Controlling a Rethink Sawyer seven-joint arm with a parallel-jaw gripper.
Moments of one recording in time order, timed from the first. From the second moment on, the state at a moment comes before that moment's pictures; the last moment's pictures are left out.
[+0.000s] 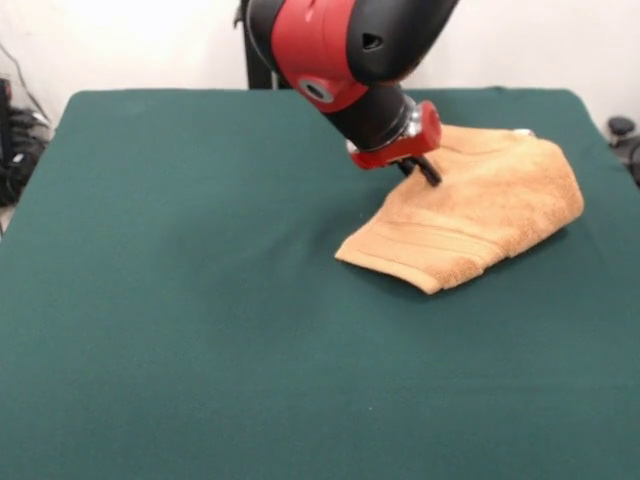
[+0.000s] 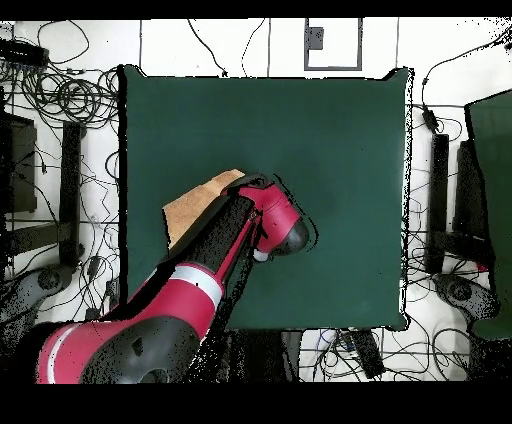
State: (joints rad) arm 0.29 0.01 -0.54 1.13 -1.71 -1.21 4.36
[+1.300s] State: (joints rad) arm 0.39 0.28 -0.90 0.96 -1.53 -1.39 4.37
